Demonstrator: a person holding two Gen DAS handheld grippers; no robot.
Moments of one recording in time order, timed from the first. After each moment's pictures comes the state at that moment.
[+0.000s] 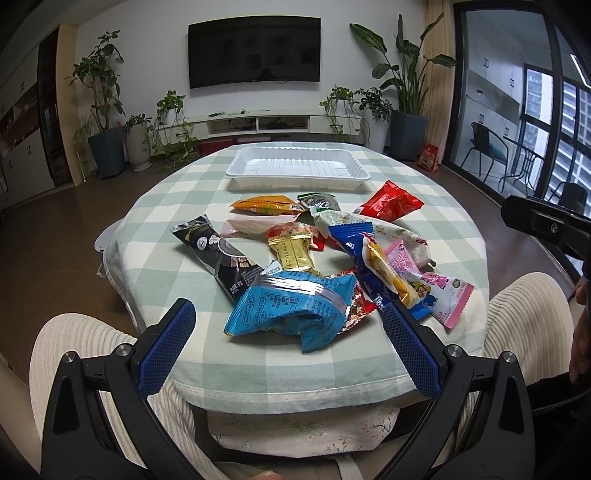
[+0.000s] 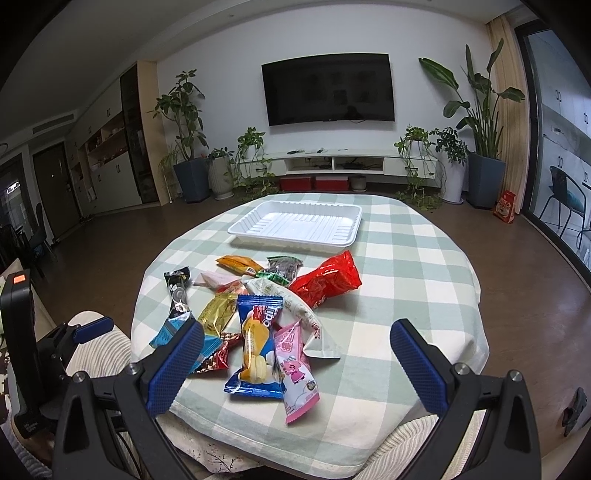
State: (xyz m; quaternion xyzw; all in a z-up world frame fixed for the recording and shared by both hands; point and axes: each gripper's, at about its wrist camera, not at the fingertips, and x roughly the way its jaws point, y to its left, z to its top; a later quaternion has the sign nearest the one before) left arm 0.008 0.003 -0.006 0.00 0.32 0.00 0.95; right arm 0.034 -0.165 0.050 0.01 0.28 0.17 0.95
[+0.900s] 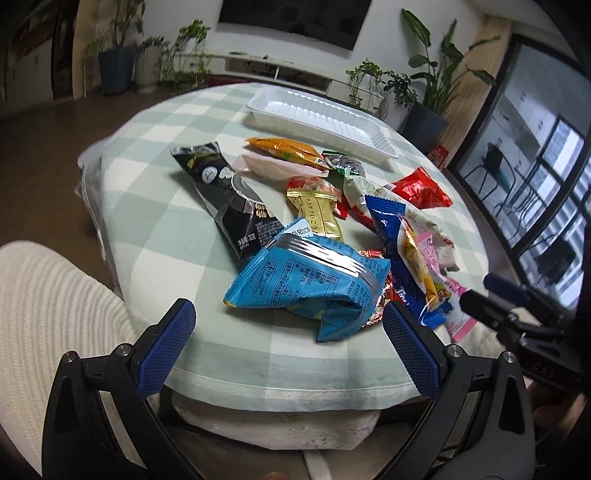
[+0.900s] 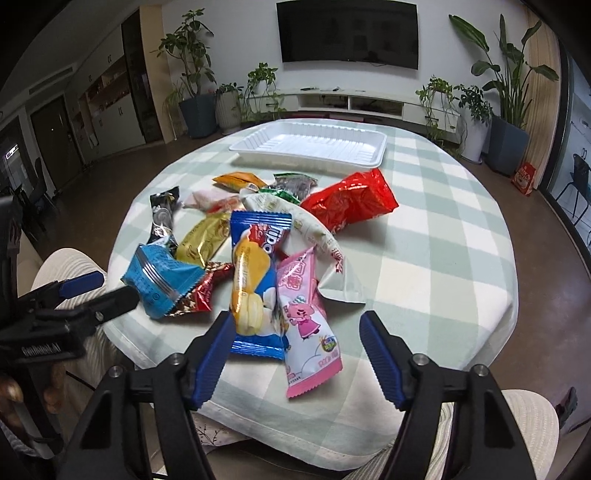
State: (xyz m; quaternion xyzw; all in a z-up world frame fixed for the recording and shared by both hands) left arm 0.045 0.054 -0.044 -0.15 0.40 -0.01 0.90; right arm 0.065 -0.145 -0.011 -0.04 0.39 0.18 0.90
